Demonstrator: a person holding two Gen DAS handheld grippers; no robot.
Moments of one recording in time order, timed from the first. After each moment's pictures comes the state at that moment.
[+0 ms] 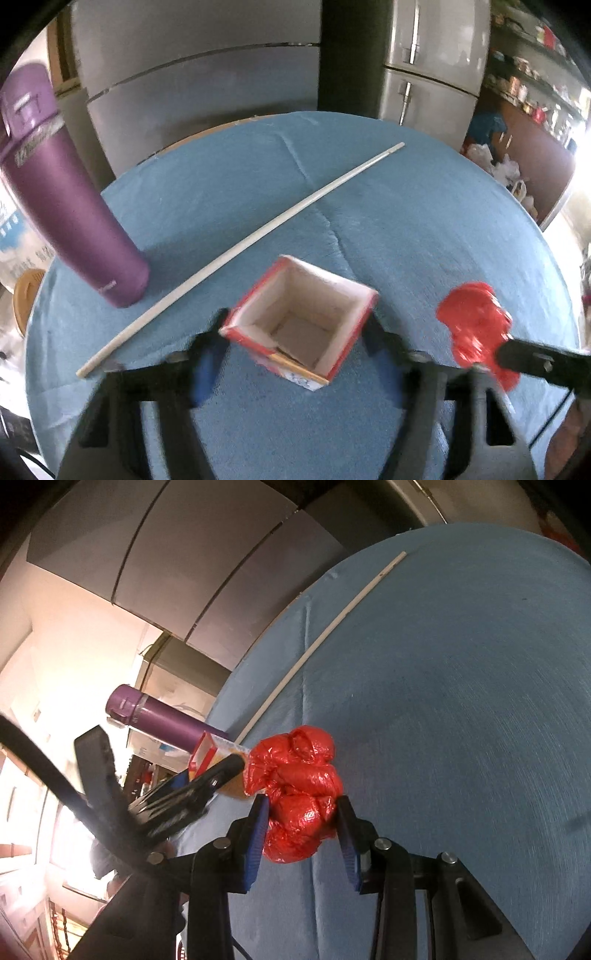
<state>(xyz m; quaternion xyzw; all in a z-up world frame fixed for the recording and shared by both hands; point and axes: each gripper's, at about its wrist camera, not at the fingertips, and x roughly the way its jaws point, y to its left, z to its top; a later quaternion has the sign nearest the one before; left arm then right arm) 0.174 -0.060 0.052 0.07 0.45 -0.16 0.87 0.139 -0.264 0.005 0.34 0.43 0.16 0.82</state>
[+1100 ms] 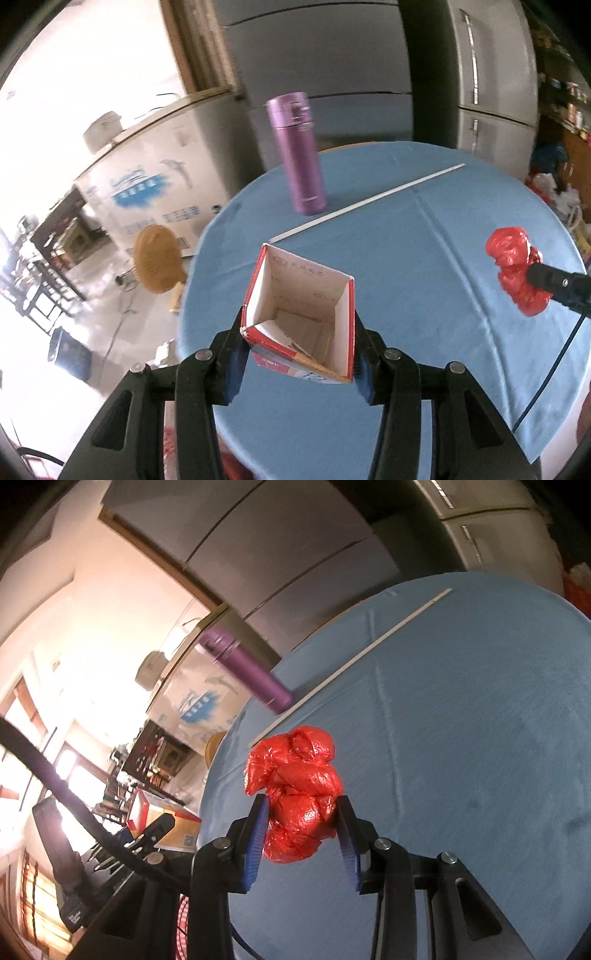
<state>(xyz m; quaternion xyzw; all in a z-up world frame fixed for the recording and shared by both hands) -0.074 0.052 0.139 0.08 0.39 0.05 0.92 0.008 -0.195 0.086 0.26 0.40 0.21 0.85</state>
